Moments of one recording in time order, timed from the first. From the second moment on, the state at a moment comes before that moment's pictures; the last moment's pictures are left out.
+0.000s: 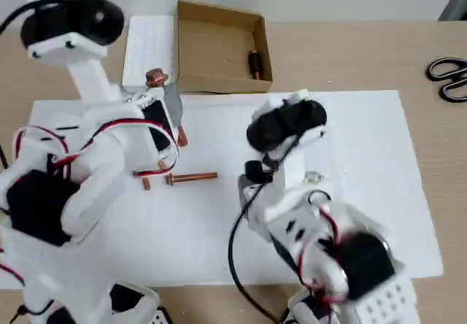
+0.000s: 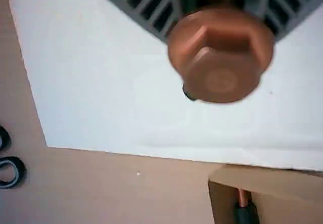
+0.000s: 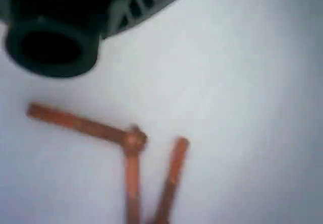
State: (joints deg) left arm 15.8 -29.1 -19.7 95.5 33.0; right arm -36.0 -61.7 29.5 79.9 -16.1
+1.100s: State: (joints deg) left arm 26.5 -72.2 35.4 68.2 35.7; right arm -47.6 -90.3 60.1 63.9 -3.5
